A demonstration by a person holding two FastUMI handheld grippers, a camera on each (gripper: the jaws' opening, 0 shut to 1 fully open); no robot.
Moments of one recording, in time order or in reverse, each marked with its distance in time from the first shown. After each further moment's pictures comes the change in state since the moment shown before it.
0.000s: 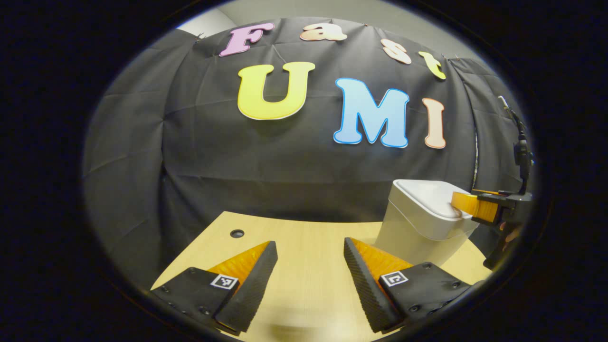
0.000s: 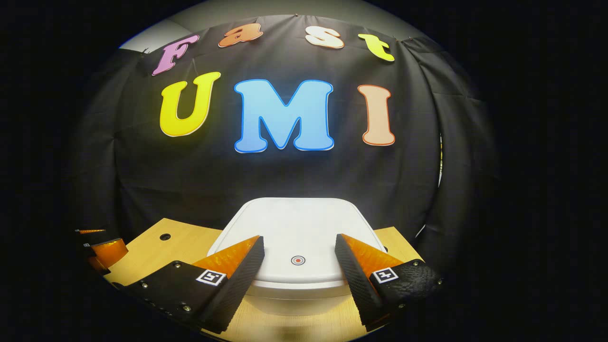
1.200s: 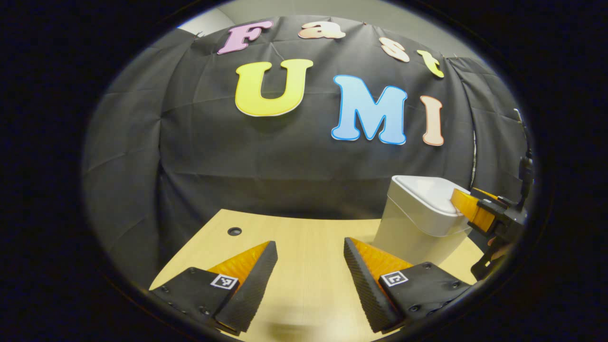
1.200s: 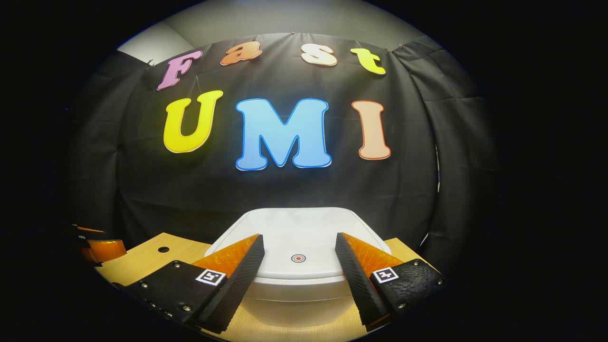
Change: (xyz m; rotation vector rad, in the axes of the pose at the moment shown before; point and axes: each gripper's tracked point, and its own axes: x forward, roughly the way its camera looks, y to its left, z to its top) left arm 0.004 -0.002 -0.009 0.008 0.010 -0.019; right arm 0.002 -0.002 -0.005 0.028 -0.163 -0.002
